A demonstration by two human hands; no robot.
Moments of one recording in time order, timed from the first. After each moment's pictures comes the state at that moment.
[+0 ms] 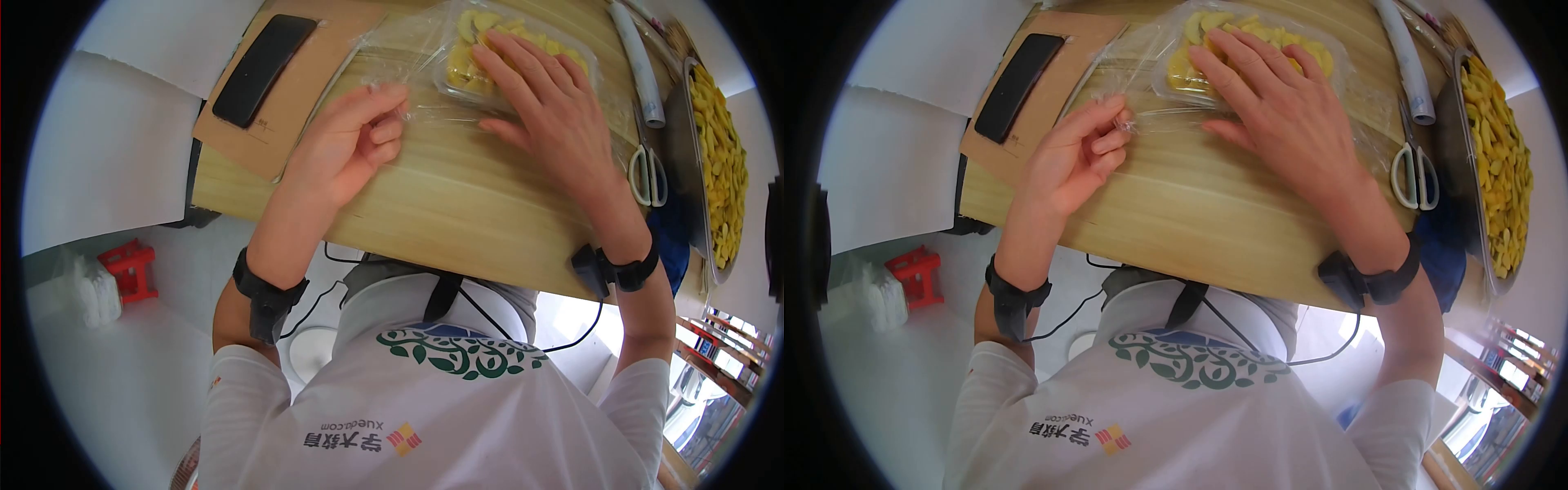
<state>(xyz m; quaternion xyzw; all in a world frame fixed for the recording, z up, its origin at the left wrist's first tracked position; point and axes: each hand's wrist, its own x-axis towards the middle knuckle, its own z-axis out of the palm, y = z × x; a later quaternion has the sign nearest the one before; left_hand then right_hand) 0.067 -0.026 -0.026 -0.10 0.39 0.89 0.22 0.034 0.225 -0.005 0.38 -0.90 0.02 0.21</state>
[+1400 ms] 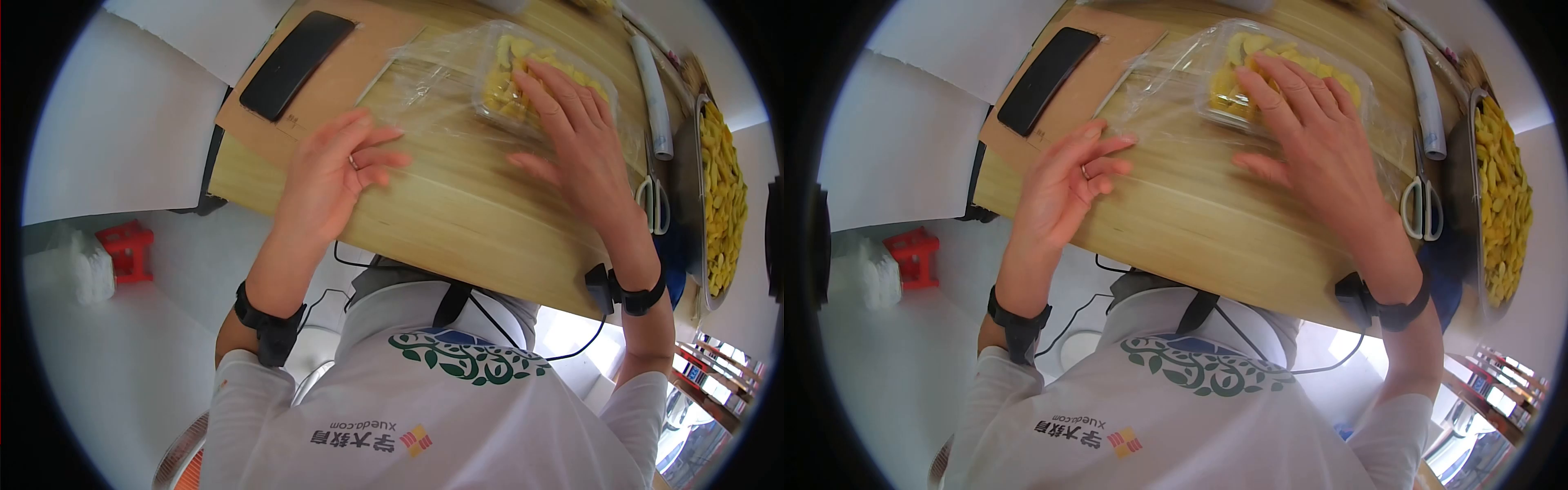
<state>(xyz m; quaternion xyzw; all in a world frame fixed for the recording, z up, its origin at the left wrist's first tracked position) 0.108 -0.056 -0.013 -0.17 0.47 0.86 0.08 0.037 0.222 0.011 0.39 -0.91 0.07 0.15</state>
